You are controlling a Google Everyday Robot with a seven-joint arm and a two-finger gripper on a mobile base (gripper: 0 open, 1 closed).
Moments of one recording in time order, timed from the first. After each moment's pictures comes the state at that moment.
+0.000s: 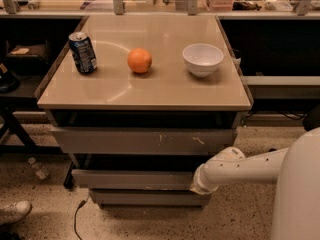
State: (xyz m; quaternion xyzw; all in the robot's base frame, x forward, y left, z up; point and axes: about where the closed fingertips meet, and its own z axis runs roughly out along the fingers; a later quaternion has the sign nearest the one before) arm 0.511 -0.141 0.412 -0.59 0.79 0.03 0.15
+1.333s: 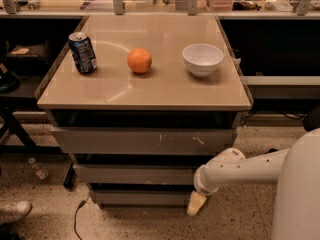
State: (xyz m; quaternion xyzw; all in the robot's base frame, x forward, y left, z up) arm 0.508 -0.142 0.412 -0.59 0.79 0.03 0.15
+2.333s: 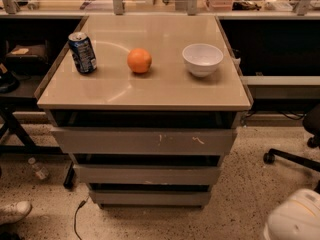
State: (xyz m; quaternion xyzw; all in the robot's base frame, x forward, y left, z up) arm 0.302 -0.321 0.490 -0.37 0.93 -0.06 -0.01
